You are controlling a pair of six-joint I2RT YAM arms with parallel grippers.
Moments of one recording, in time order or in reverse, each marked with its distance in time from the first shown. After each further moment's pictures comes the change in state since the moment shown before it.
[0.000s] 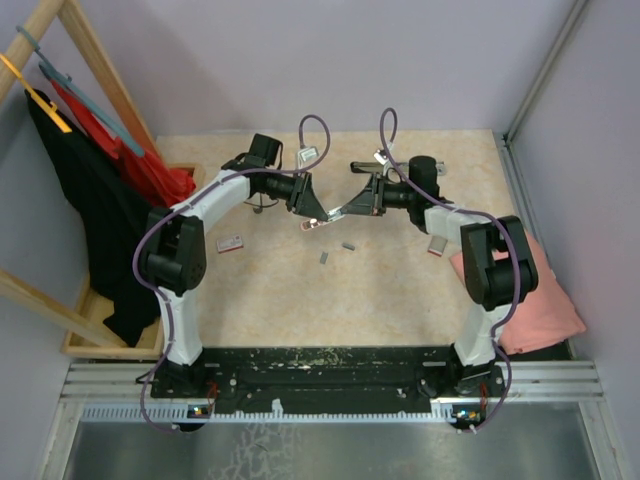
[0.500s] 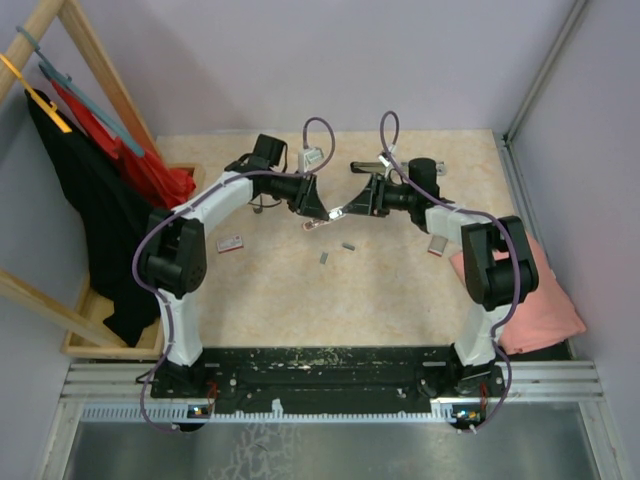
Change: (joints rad) left arm -0.010 -0.010 -0.004 0.024 -0.131 0.008; right arm -0.011 -0.001 0.000 -0.086 0.116 -0.075
